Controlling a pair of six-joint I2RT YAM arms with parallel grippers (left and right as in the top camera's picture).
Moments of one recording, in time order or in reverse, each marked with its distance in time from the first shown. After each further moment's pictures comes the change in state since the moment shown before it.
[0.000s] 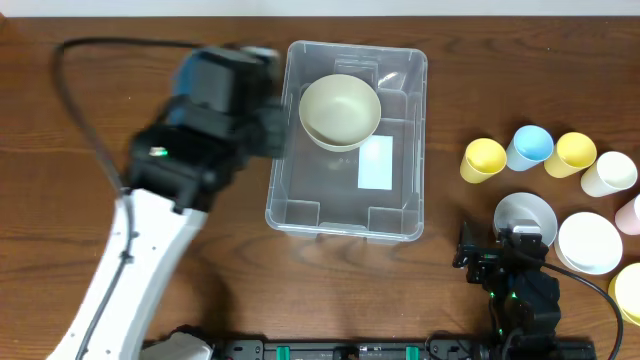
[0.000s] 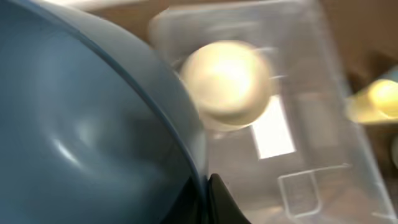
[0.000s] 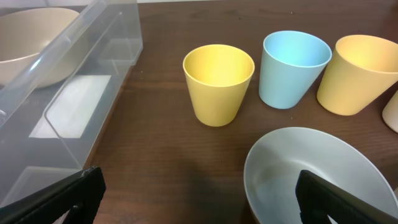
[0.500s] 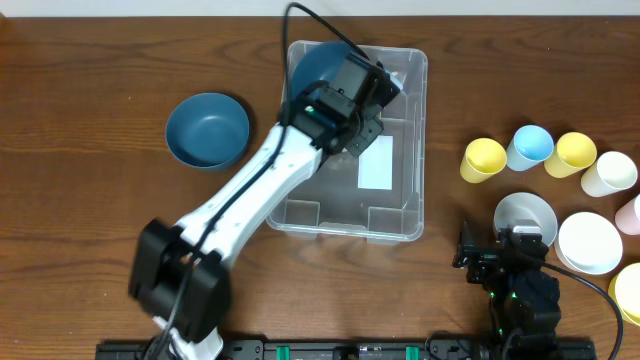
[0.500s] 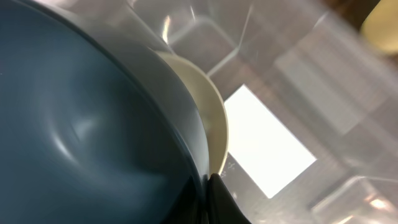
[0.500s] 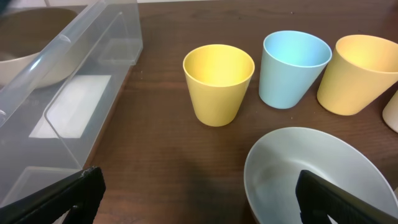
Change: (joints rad) left arm -0.166 0.456 0.002 0.293 -0.002 0.363; right arm 0.000 0.000 0.000 0.000 0.000 0.000
